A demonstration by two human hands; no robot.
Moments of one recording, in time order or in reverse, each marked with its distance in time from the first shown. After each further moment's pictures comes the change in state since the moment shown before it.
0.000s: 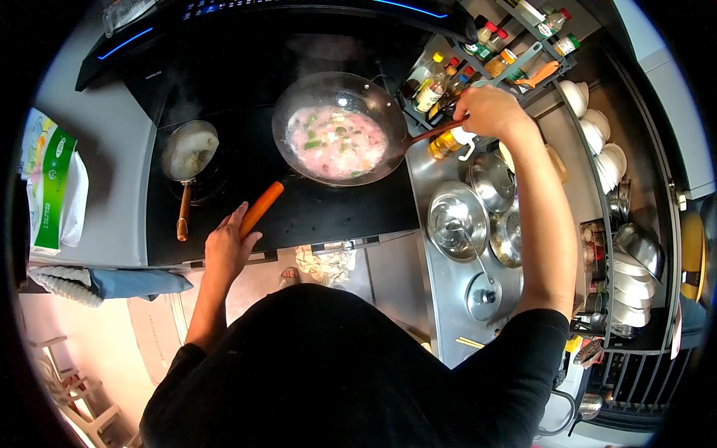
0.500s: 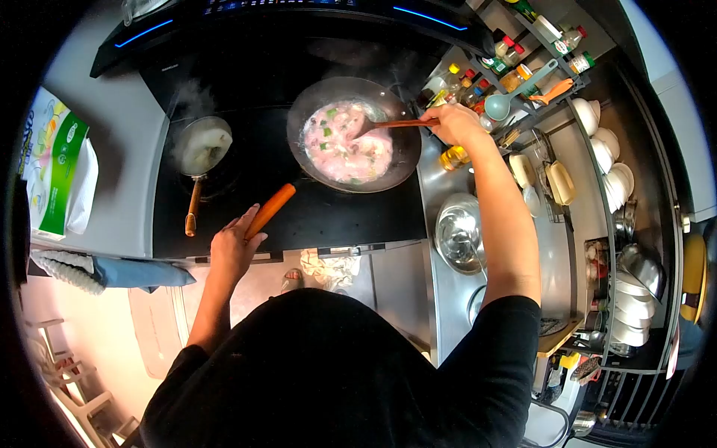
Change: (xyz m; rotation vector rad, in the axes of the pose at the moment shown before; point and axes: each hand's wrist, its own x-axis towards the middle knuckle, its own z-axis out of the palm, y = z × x) left_hand -0.005 -0.004 -0.003 -0.059 0.023 -0.046; right_hand 0.083 -0.031 0.079 0.188 0.087 -0.042
